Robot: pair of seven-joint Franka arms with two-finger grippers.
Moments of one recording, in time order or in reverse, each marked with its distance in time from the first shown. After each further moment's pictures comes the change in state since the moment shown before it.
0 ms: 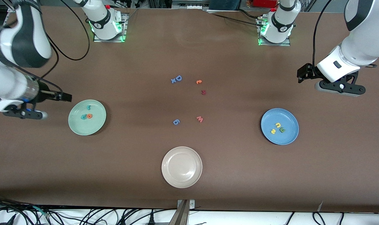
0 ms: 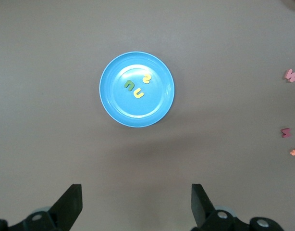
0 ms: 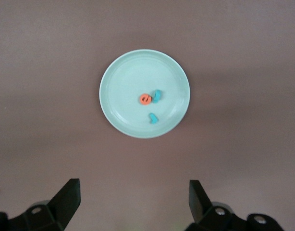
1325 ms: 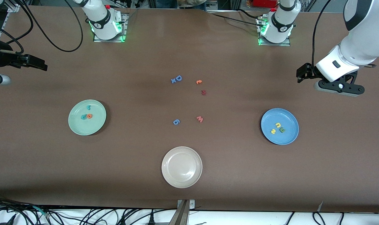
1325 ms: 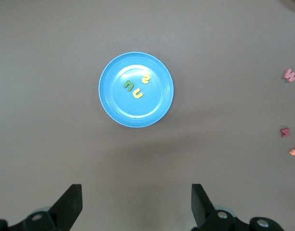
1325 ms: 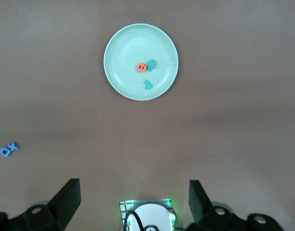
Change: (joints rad) left arm -0.004 0.000 0.002 0.001 0.000 0.000 0.000; right arm 0.035 -0.164 -0.084 0.032 0.035 -0.188 -0.075
